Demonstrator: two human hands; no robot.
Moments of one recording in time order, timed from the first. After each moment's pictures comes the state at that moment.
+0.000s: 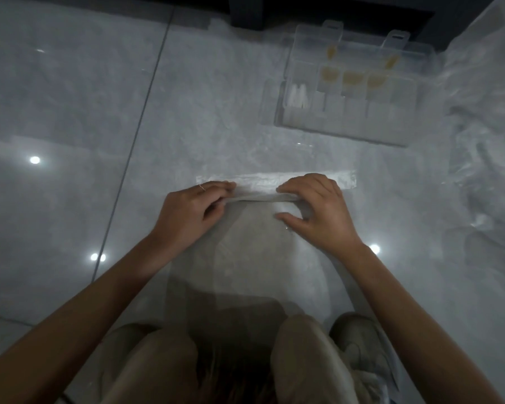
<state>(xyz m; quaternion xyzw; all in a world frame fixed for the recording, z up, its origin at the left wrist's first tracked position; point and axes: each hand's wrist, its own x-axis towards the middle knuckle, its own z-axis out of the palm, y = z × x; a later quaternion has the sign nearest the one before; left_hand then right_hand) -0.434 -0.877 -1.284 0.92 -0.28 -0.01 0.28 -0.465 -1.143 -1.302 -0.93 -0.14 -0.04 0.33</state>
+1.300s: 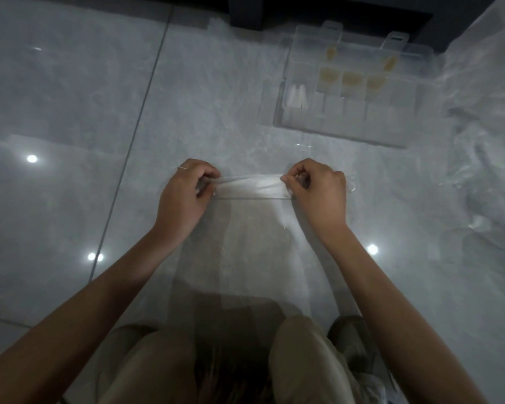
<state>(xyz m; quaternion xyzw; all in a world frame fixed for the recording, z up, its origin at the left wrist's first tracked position) -0.417 -0.886 -1.287 0.93 -0.11 -0.01 0.36 -0.434 -1.122 -1.290 -0.92 0.09 -0.03 0.38</state>
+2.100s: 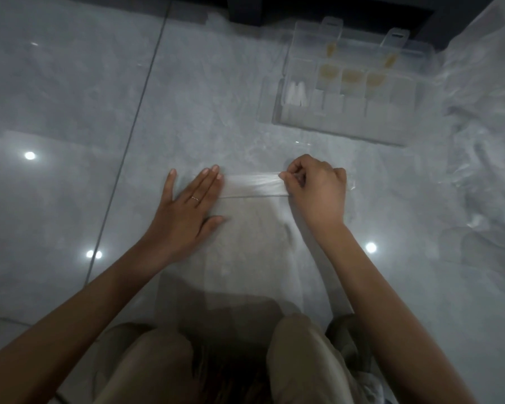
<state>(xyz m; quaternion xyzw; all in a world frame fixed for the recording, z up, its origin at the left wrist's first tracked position) -0.447 -0.867 -1.298 0.95 -0.29 -0.07 0.00 -0.434 -1.116 -1.285 -0.95 0.09 -0.04 0.28</state>
